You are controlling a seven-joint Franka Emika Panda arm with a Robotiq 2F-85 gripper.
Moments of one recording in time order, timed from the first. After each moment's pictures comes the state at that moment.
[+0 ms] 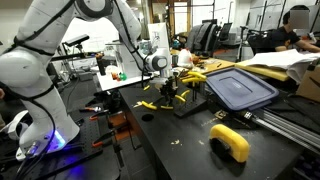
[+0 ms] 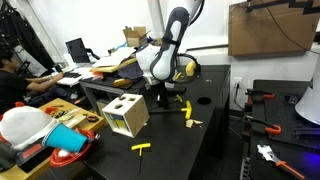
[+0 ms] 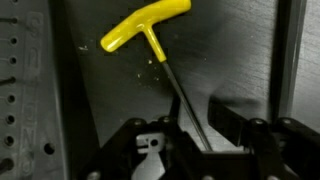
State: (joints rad) arm 0.12 0.70 -0.04 -1.90 -0.25 2.57 0.00
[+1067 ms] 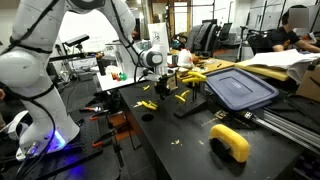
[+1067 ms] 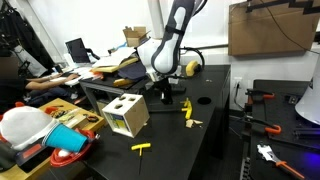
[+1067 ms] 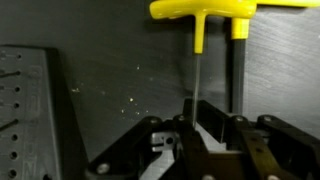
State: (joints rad) arm 0.12 0.59 -0.02 -2.02 -0.20 2.50 0.01
